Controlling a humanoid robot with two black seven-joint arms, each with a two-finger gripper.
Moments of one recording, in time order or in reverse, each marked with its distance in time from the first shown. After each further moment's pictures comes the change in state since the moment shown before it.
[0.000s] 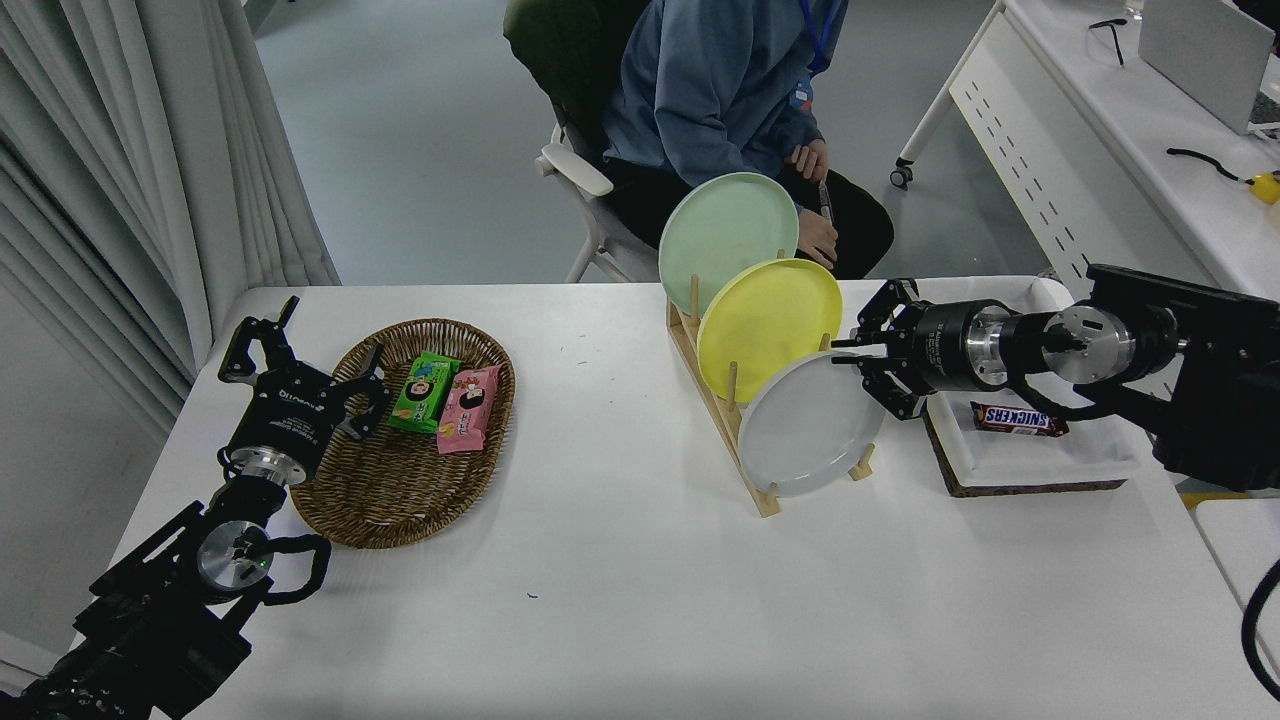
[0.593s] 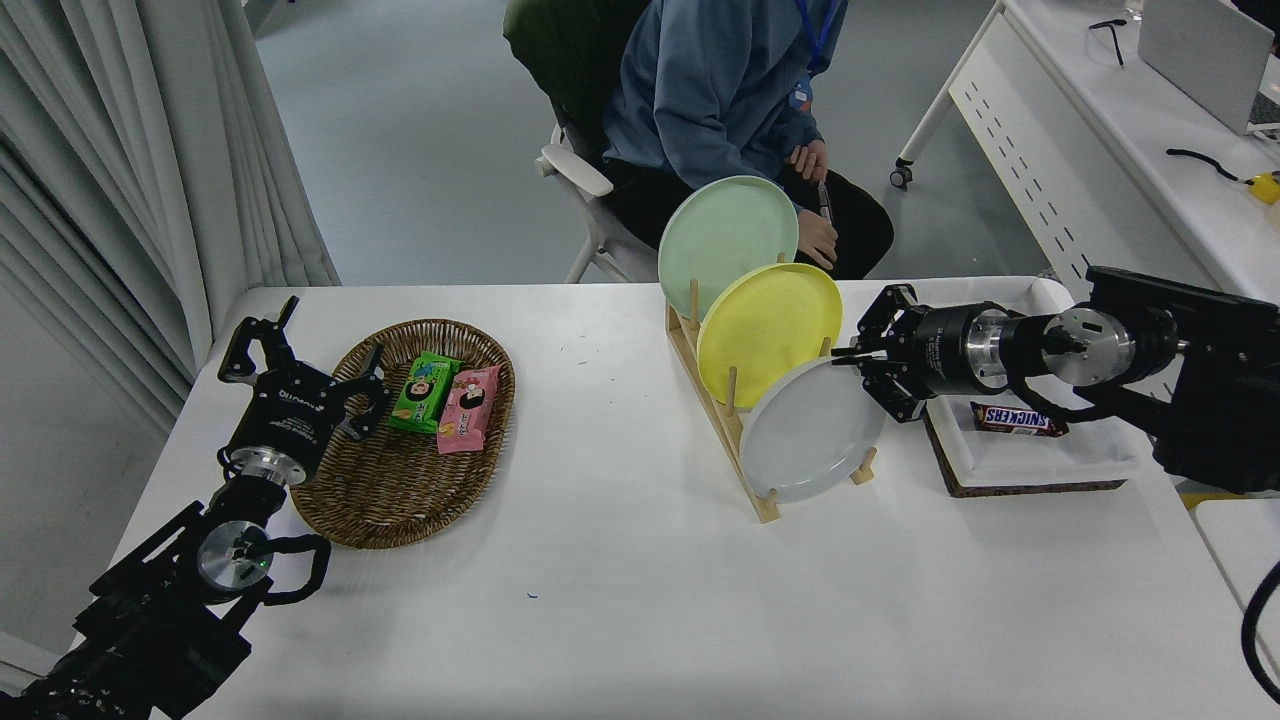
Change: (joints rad) left arm 0.000 0.000 0.000 0.000 0.000 0.000 0.000; right arm 0.002 -0.008 0.015 0.008 -0.016 0.008 -0.015
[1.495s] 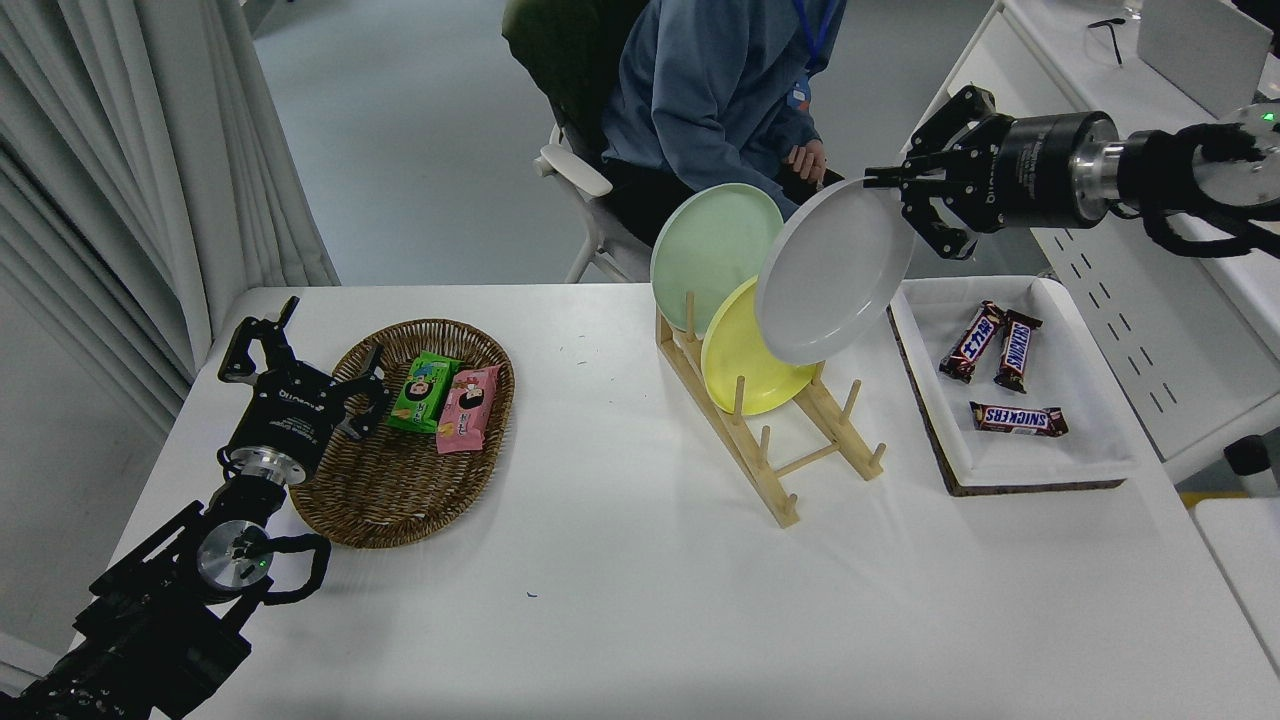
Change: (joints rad) left arm 0.000 0.000 0.000 0.000 0.000 0.000 0.000; right arm 0.285 -0.219 0.112 0.201 0.306 -0.073 -0.151
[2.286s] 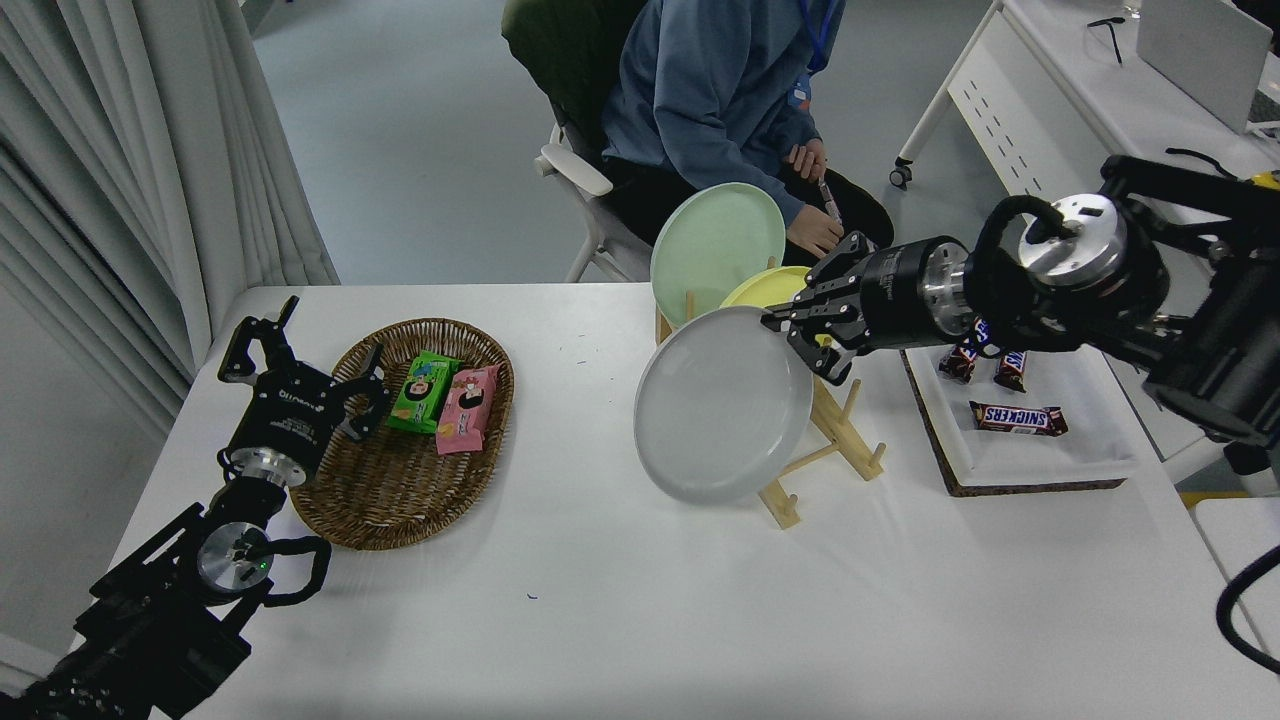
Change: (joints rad) left arm 0.000 0.000 0.000 0.000 0.000 0.000 0.000; right arm -0.216 0.211 0.101 0.127 0.218 -0.557 0.060
